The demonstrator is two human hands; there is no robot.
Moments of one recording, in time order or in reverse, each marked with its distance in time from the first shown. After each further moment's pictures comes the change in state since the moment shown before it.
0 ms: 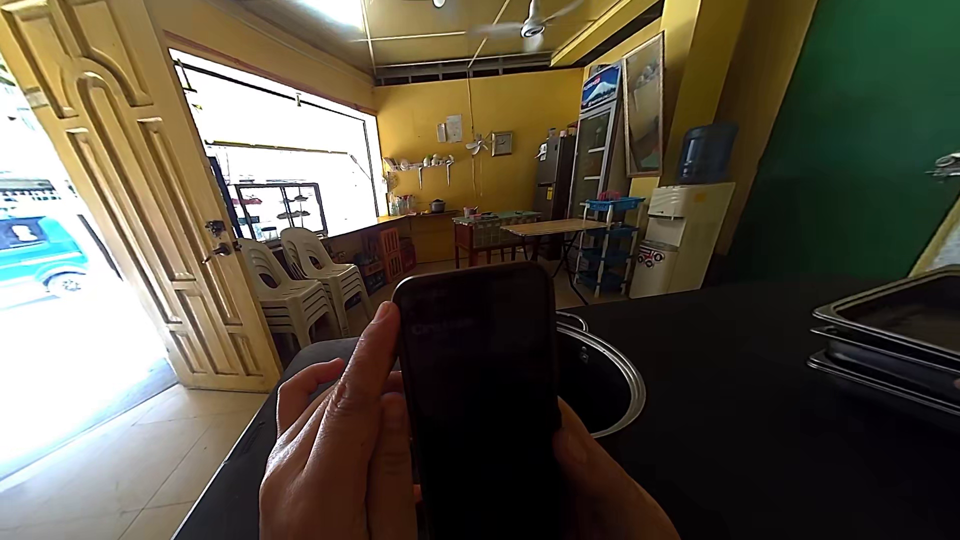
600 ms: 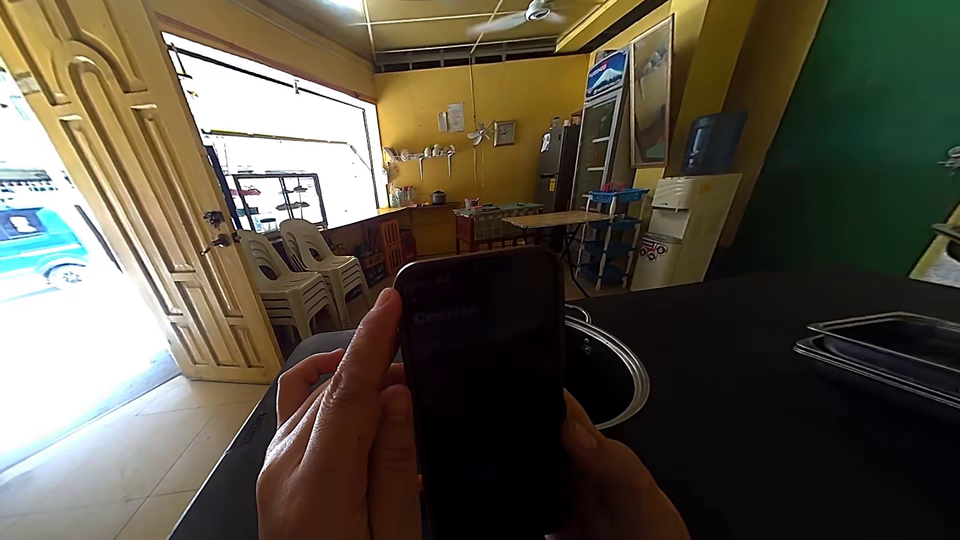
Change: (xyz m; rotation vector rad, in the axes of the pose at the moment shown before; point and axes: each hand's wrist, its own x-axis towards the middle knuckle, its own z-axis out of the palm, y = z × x) left_hand 0.001 0.001 0.000 -0.019 0.005 0.010; right_hand 0.000 0.004 -0.008 0.037 -0.056 0.046
